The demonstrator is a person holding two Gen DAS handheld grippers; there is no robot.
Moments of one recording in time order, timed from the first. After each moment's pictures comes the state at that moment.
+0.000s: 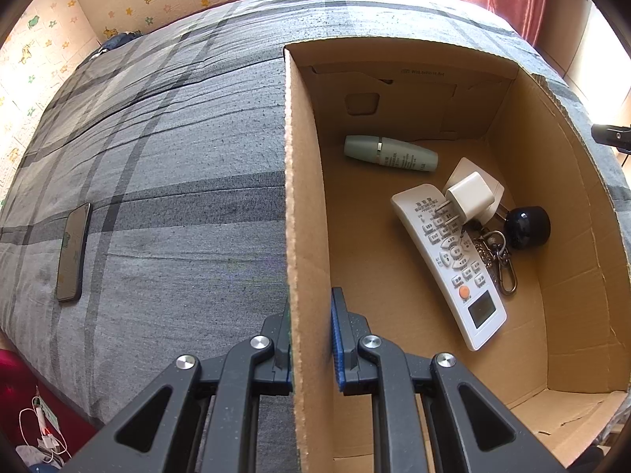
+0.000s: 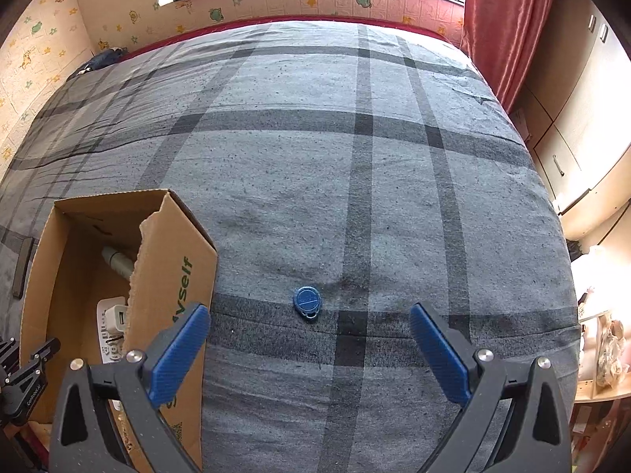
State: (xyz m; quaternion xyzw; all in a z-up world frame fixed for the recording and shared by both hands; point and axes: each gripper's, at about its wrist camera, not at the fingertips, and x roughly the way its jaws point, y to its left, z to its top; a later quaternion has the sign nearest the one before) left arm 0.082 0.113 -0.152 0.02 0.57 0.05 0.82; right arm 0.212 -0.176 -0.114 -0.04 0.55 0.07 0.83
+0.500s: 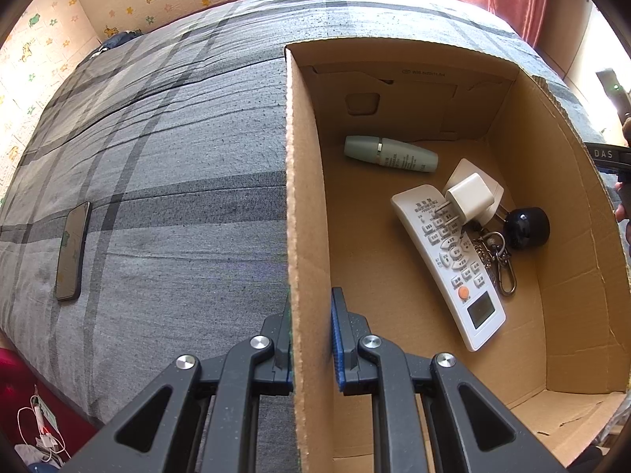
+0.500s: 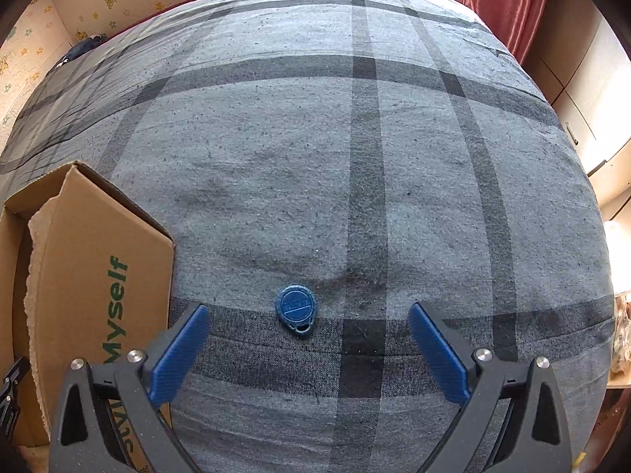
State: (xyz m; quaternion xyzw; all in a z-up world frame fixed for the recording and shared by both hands) left arm 0.081 0.114 -0.152 0.02 0.57 0.05 0.82; right arm 0.246 -0.178 -0.188 -0.02 0.60 0.06 0.80
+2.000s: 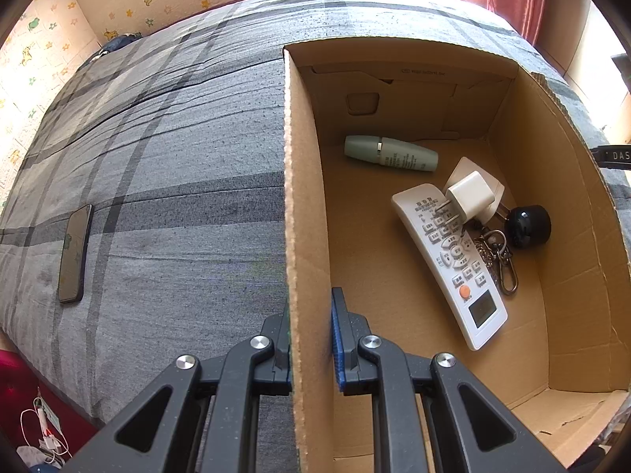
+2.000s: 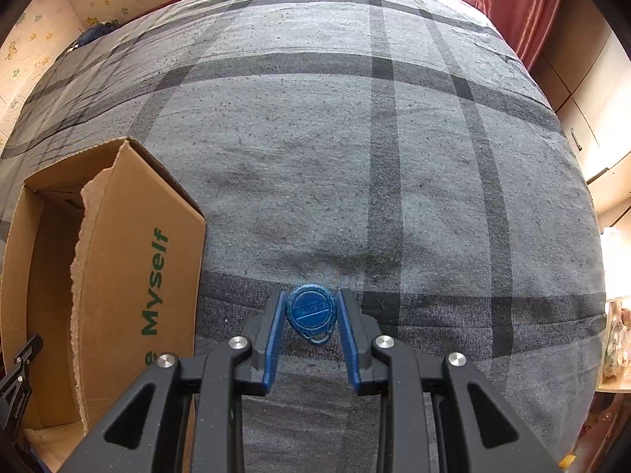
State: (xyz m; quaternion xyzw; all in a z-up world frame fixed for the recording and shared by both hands) left arm 0.082 0.110 -0.150 0.02 0.57 0.05 0.82; right arm 0.222 -0.158 -0.151 -0.04 0.60 0.07 0.80
